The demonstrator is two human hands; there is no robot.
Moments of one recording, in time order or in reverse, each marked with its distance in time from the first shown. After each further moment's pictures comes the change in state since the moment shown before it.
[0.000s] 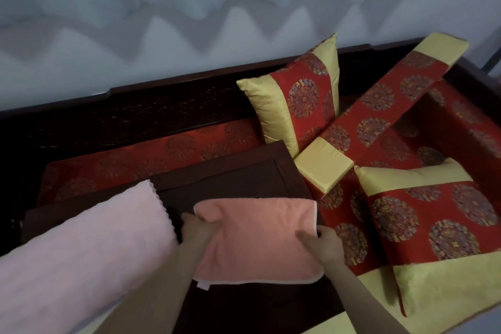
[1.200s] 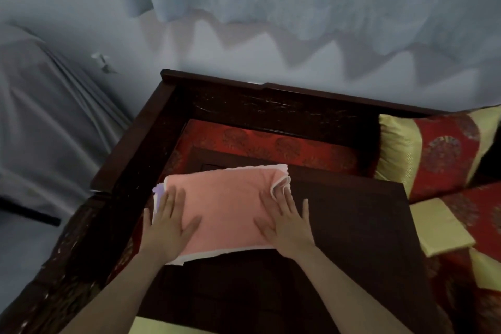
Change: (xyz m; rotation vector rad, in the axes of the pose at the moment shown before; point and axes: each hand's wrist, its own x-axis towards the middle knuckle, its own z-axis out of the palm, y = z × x) left_hand -0.038 -0.206 -0.265 0.659 0.466 0.291; right_hand -0.158 -0.181 0.185 -0.897 -0.293 -1.072
